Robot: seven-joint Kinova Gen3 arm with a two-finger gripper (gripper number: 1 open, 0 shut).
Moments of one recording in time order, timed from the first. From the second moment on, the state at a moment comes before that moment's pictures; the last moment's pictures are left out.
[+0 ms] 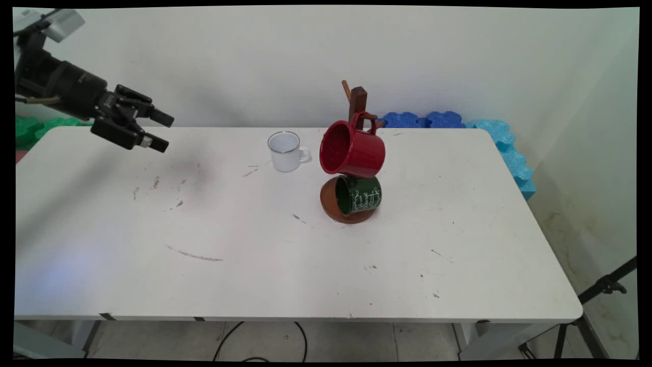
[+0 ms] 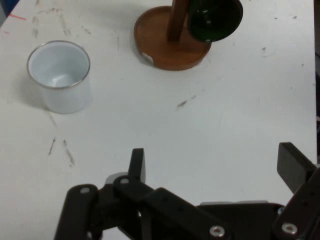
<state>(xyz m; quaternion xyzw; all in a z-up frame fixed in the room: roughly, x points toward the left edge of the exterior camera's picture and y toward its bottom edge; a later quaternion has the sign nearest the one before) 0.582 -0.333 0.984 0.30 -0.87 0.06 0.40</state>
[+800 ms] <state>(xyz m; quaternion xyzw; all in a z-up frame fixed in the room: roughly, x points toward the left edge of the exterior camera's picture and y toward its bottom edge) 0.465 -0.348 1.048 0.37 -0.83 0.03 0.42</state>
